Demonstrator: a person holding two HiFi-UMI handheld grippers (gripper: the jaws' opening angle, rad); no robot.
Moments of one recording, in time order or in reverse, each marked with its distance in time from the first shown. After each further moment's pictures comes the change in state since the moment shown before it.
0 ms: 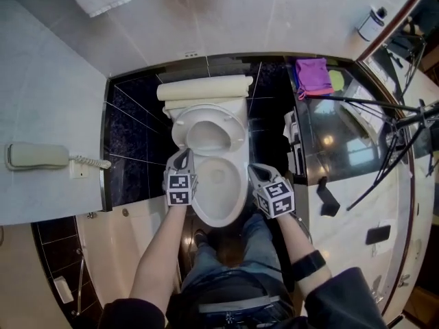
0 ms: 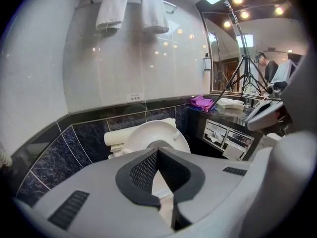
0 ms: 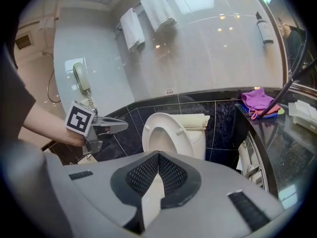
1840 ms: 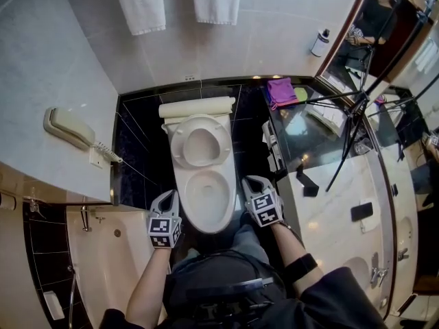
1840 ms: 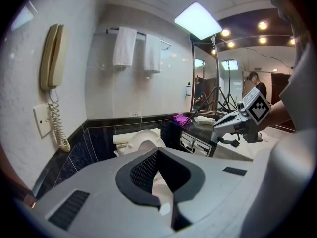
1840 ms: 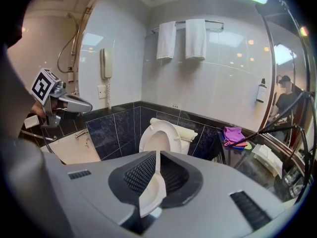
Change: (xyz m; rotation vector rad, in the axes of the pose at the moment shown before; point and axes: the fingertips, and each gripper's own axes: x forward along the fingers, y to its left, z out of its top) left arm -0.247 -0.015 -0.022 -0.033 -0.127 -0.080; right arm -0.120 0.102 0.005 -0.278 -0.014 -0.234
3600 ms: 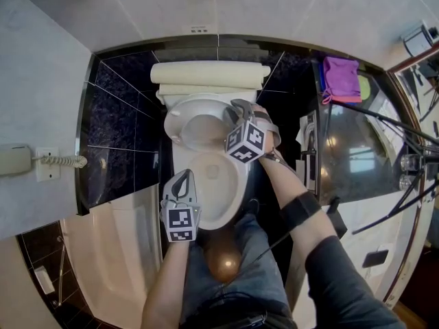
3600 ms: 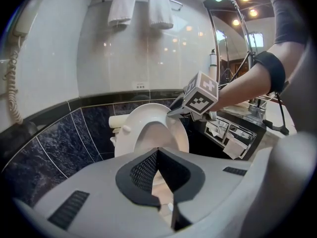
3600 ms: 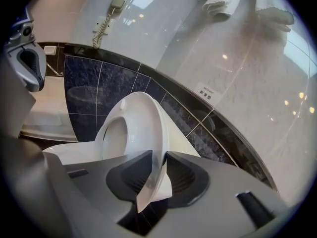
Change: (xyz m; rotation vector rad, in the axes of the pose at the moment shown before) left arm 0.231 0.013 -0.067 -0.035 0.144 0.170; right arm 0.378 -0.091 0.050 -0.600 0.031 0.119
